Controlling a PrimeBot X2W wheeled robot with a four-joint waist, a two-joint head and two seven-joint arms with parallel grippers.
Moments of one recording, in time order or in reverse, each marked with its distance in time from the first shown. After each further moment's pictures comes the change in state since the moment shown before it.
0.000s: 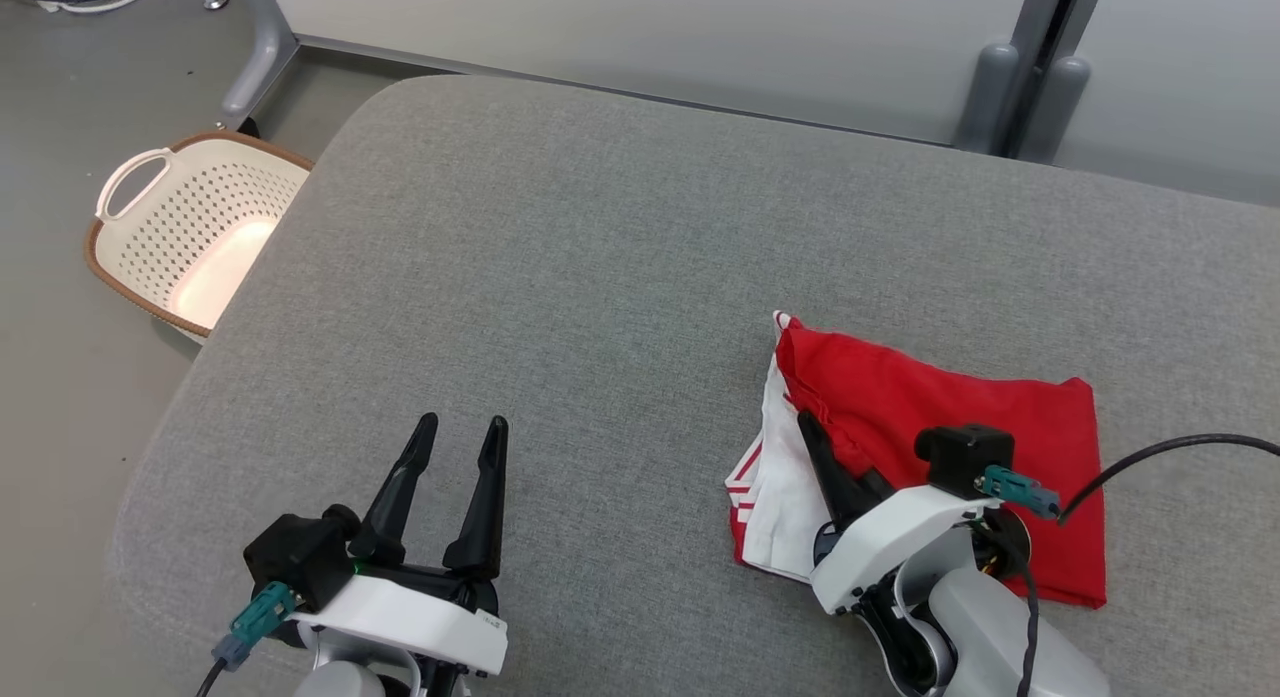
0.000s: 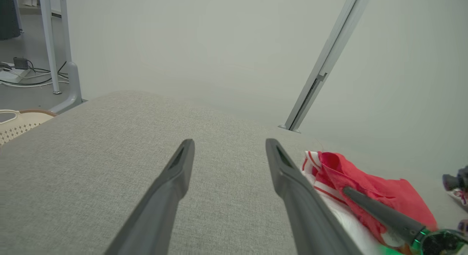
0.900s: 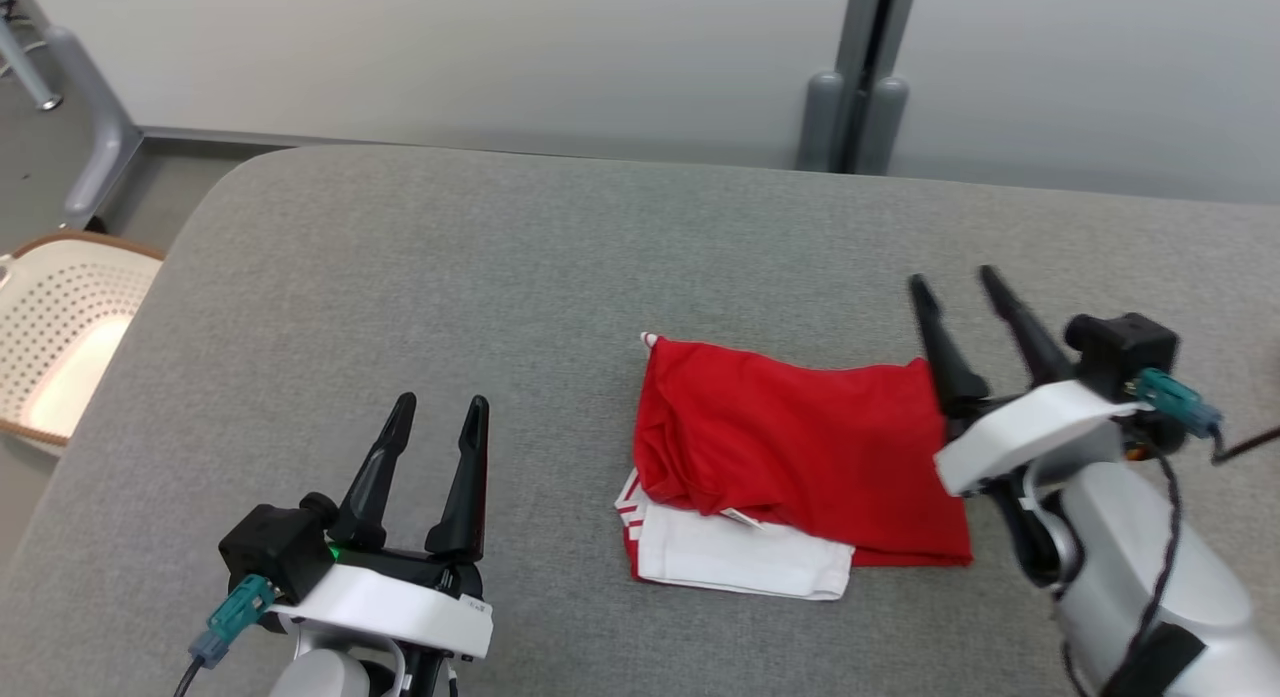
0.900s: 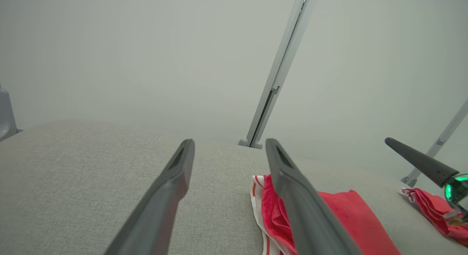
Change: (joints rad) left arm -0.003 0.000 0.035 -0.029 0.026 0.000 0.000; right arm -0.098 -0.129 -0.120 -0.080 -0.090 0.000 -0.028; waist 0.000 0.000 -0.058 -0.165
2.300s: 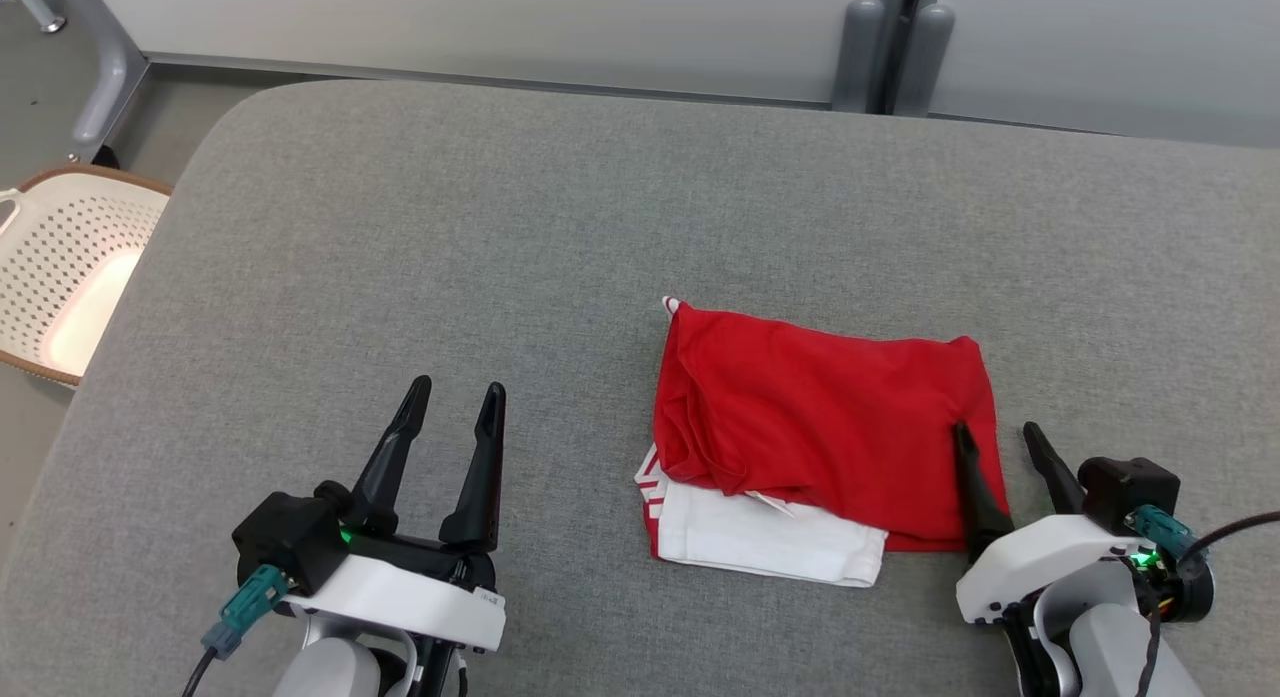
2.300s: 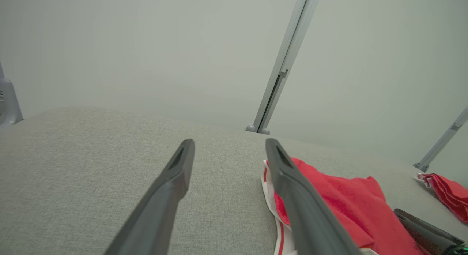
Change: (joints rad) left arm -0.014 0.000 -0.020 -0.035 0.023 0.000 0.000; right arm 0.266 0.121 -0.382 -0.046 -0.360 0.000 0.072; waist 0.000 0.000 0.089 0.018
